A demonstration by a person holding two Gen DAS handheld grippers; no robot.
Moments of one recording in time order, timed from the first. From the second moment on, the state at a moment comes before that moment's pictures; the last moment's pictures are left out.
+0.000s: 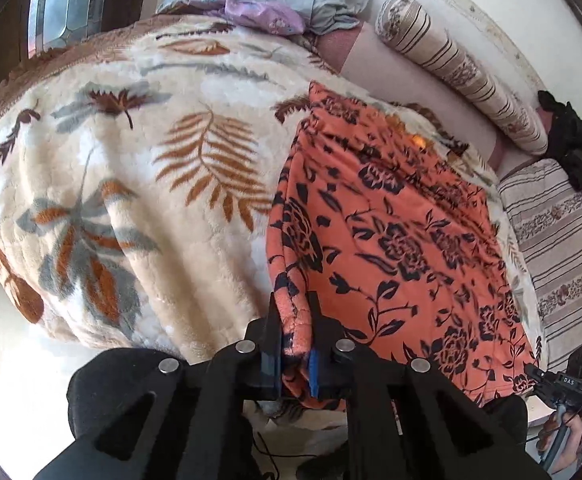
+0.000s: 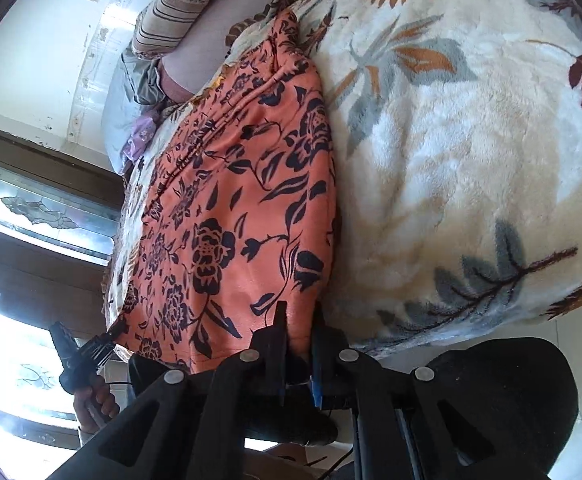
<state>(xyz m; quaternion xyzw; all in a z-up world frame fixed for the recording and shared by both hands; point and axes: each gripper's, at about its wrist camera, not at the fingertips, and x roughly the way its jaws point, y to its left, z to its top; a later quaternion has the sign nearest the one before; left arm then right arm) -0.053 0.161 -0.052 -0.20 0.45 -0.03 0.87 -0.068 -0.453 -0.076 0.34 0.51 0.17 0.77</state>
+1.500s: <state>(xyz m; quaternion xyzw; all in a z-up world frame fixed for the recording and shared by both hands) 0.216 0.163 -0.065 -0.17 0.45 -0.05 0.88 0.190 -0.439 -0.066 0.25 0.49 0.15 0.82</state>
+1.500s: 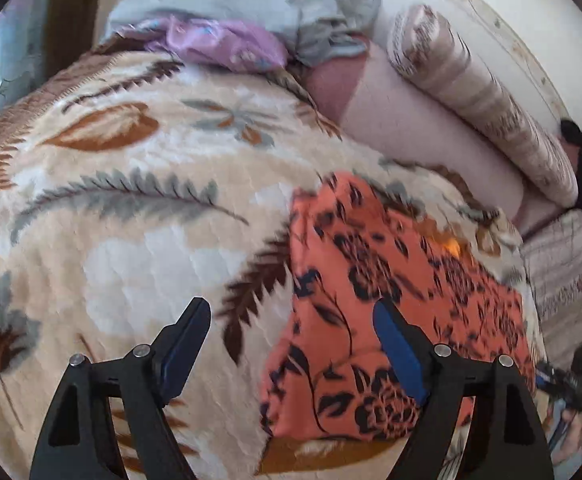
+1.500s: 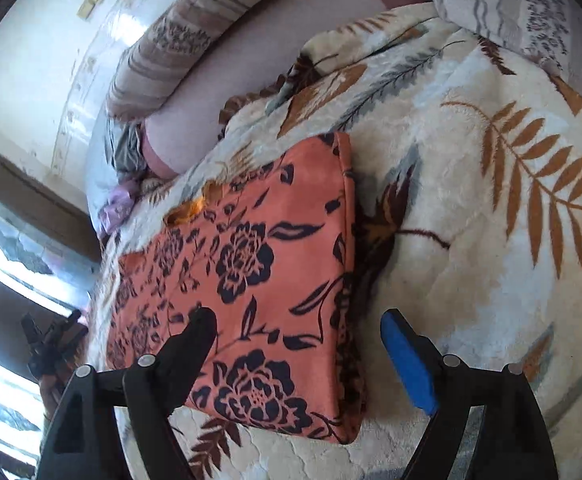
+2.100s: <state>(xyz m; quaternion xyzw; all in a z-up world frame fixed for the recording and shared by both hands) 0.093 0.125 -0.001 -0.14 0.44 -0.08 0.89 0.118 -0.394 0.020 0.18 0.50 0.18 0.83</state>
